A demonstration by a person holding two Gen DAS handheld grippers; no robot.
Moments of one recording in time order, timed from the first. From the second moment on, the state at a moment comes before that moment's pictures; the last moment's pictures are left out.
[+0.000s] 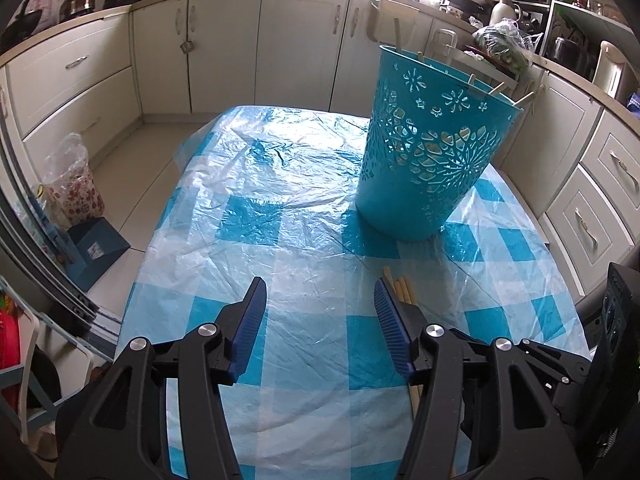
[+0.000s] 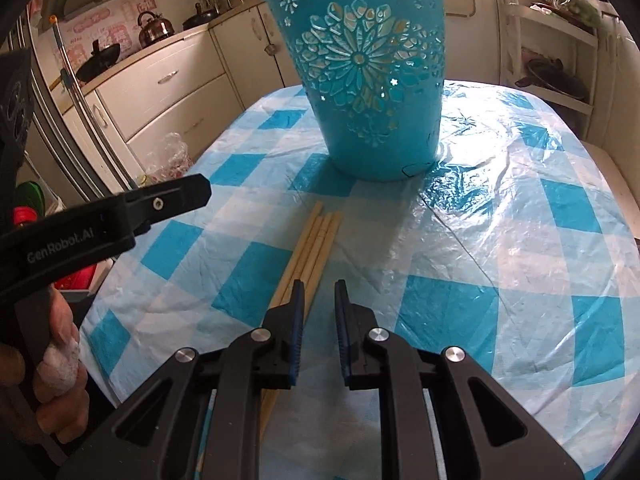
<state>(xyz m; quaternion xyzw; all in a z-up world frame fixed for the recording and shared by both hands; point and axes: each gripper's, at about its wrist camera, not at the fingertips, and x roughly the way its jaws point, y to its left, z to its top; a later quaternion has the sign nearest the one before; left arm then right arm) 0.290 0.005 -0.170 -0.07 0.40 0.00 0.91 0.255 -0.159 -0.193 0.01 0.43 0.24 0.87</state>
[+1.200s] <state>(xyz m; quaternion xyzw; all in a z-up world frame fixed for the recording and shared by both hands) 0.332 -0.036 -0.211 0.00 0.47 -0.02 0.88 0.257 -0.184 -0.196 0.02 0.44 0.22 0.87</state>
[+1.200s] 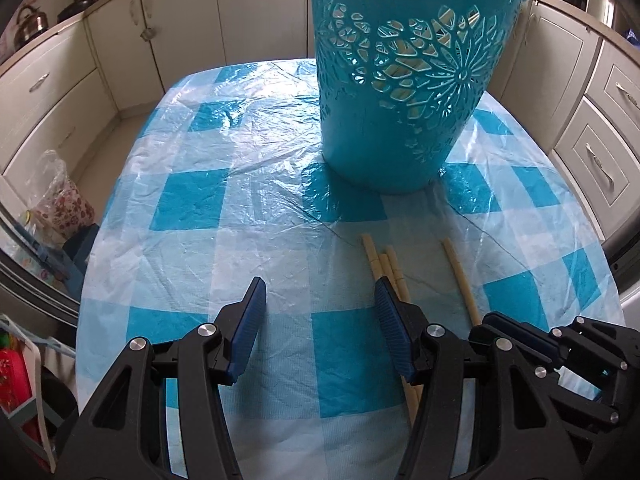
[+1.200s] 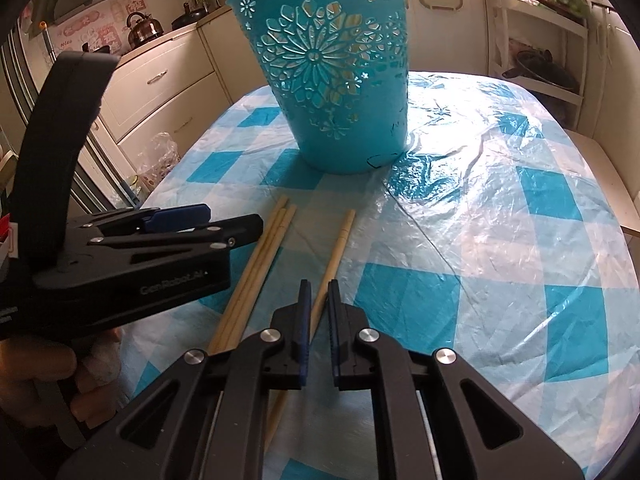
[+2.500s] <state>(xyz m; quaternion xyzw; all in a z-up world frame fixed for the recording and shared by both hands) 0.339 -0.047 -0.211 0.04 0.48 -0.09 0.87 0.259 -0.180 -0.195 0.01 0.44 0.22 0.87</state>
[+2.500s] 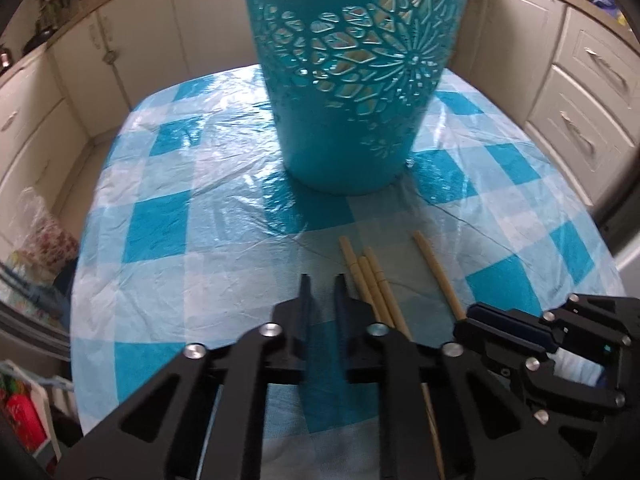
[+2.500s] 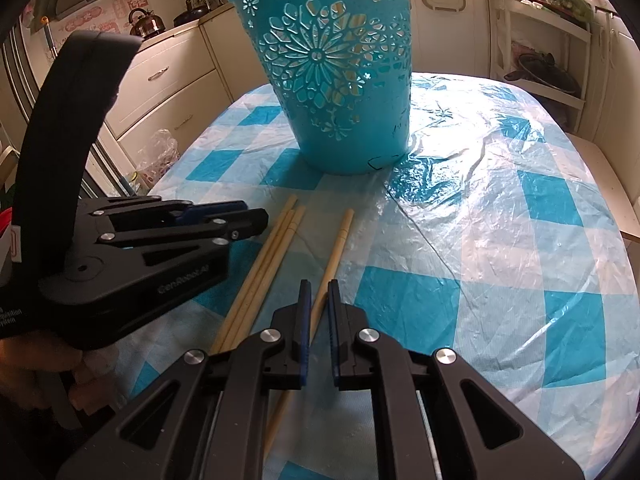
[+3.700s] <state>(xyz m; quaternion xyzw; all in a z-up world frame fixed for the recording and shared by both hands) 0.355 -0.056 -0.214 0.06 0.50 -0.07 0.86 0.273 -0.181 -0.198 0.02 0.44 0.22 0.87</state>
